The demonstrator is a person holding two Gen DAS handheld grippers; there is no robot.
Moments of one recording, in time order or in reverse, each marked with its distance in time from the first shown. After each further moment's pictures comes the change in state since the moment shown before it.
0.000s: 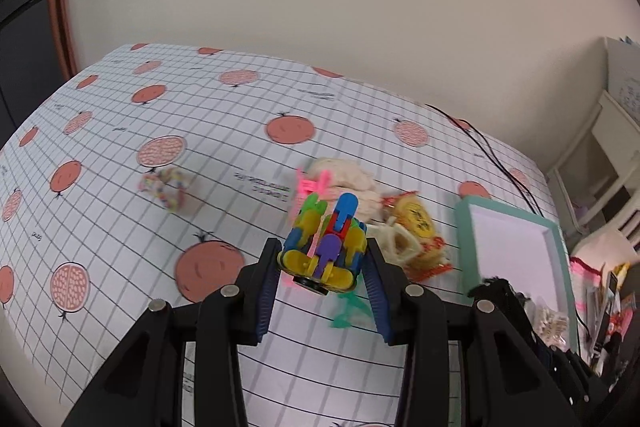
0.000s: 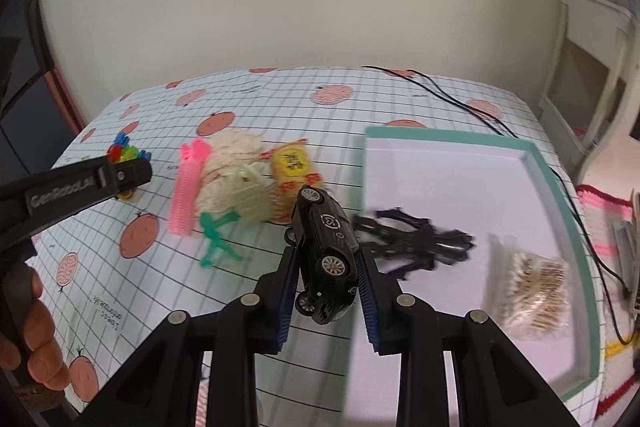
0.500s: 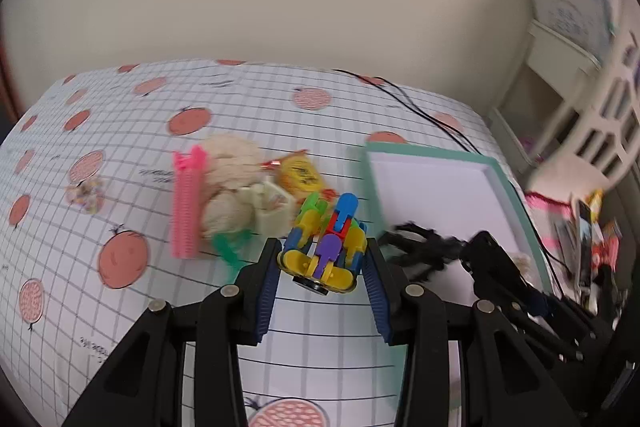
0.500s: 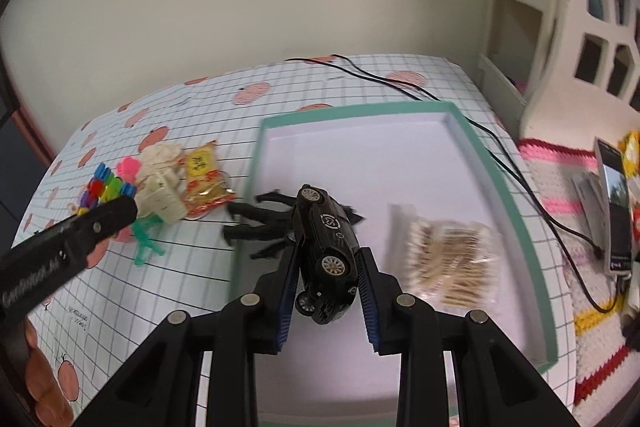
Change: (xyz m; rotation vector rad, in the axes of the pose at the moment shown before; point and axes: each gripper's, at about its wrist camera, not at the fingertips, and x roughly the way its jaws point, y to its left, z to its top) left arm -0.005 -0.086 -0.034 0.202 0.037 -0.136; right arm -0.011 -0.081 -0.014 0.145 0.027 -0.077
